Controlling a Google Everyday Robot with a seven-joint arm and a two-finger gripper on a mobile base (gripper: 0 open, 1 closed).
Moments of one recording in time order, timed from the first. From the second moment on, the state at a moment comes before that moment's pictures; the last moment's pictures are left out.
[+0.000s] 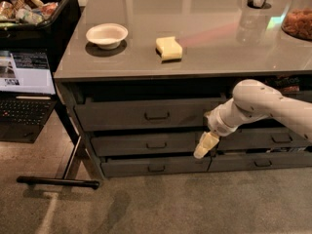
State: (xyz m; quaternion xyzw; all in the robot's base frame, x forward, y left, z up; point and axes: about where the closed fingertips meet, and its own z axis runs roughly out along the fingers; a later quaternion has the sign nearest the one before) arm 0.595 -0.180 0.611 -0.55 0.80 0.12 0.21
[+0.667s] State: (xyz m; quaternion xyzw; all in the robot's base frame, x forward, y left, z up) arm 0.608 -0.170 0.612 -0.56 0.79 0.12 0.22
